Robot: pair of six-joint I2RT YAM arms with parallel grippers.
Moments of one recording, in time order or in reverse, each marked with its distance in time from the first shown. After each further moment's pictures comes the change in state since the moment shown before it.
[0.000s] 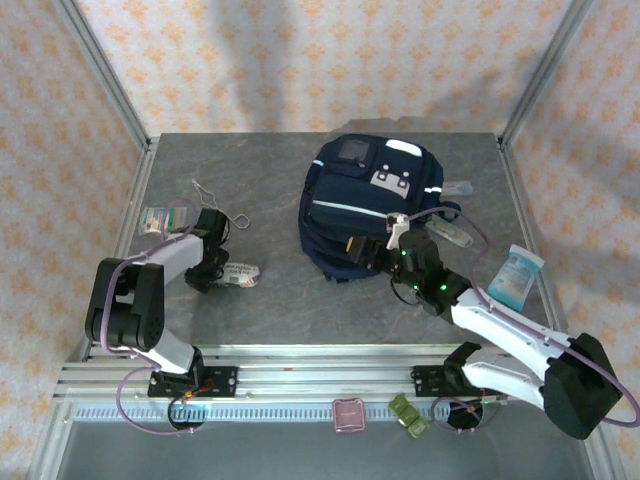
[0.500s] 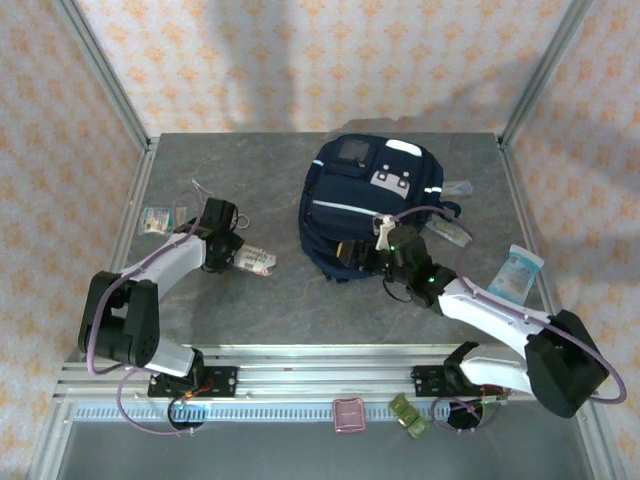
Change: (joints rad) left arm -0.104 -0.097 0.074 0.098 0.101 0.074; right arm 0.002 0.151 0.031 0.051 -0.135 0.008
